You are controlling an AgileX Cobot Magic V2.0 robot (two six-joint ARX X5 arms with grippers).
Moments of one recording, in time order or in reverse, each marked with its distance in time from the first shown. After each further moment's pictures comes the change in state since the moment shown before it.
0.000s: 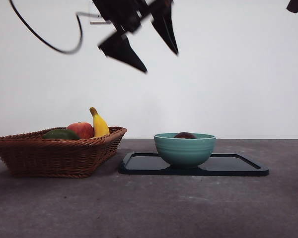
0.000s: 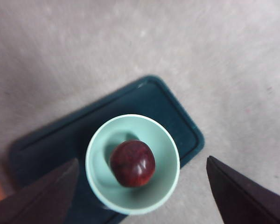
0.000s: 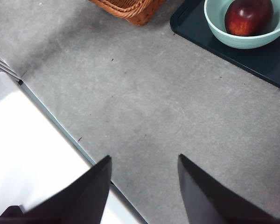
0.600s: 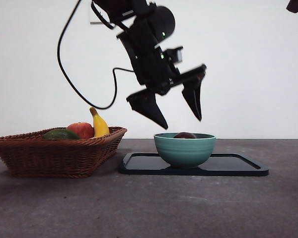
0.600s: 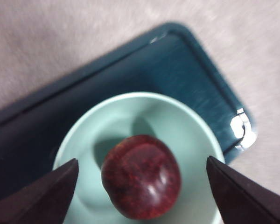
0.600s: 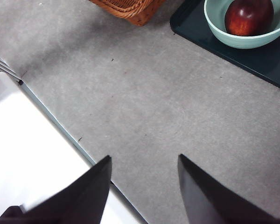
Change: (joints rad) left arm -0.078 0.298 0.104 0.010 -0.095 0.000; right arm 0.000 0.000 0.000 0.000 0.000 0.004
